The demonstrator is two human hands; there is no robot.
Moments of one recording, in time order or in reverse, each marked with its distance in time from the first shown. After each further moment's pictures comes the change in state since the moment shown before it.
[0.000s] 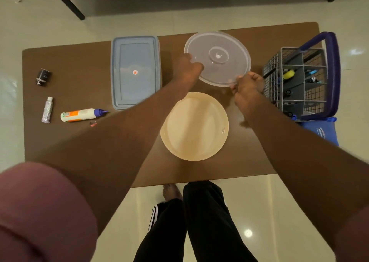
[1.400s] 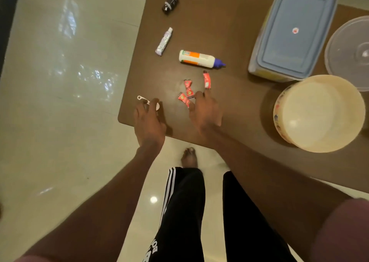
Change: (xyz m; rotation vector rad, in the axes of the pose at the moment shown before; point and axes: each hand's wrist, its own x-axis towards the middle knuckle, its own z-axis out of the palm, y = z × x) left_hand -0.190 -0.372 -0.323 0.629 0.616 -0.135; right_hand -0.332 0.337 0.111 -1.619 -0.729 -1.053
